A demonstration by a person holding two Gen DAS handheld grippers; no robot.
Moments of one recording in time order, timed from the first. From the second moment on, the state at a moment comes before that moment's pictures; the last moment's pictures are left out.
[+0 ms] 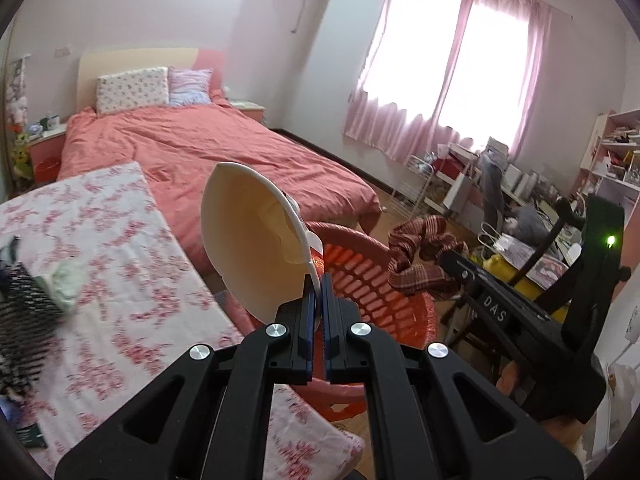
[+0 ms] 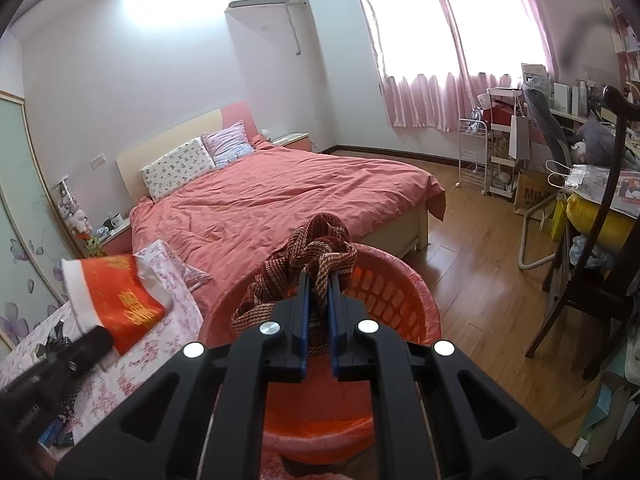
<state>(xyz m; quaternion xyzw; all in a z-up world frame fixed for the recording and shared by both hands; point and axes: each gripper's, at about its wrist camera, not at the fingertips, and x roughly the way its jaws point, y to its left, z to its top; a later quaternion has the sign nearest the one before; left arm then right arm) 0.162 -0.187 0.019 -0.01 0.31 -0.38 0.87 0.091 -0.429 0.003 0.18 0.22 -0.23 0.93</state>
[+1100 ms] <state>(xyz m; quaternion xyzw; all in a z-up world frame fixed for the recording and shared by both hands) 0.158 -0.116 0.000 0.03 0.35 -0.23 0.91 0.083 -0.390 -0.004 0.14 0.25 -0.21 0.93</state>
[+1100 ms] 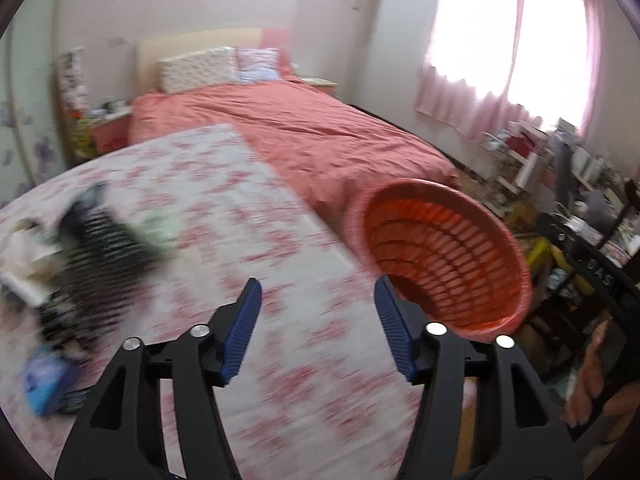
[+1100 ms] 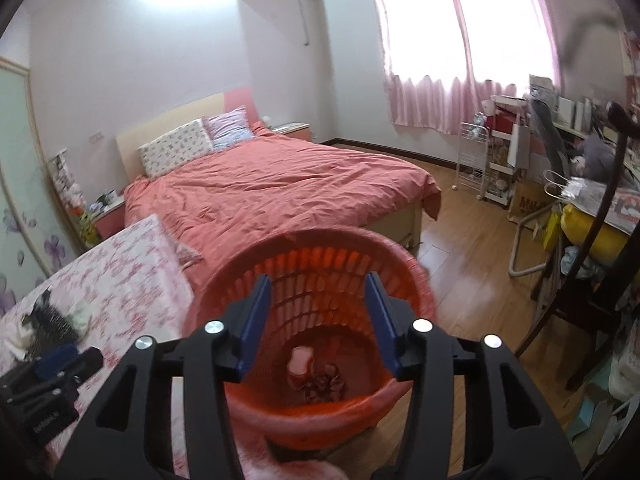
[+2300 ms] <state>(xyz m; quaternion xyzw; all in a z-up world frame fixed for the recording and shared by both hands) 0.180 0.074 -0.054 0.00 0.41 -0.13 0.90 0.100 -0.197 -0.021 0.05 0.32 -0.05 0.94</state>
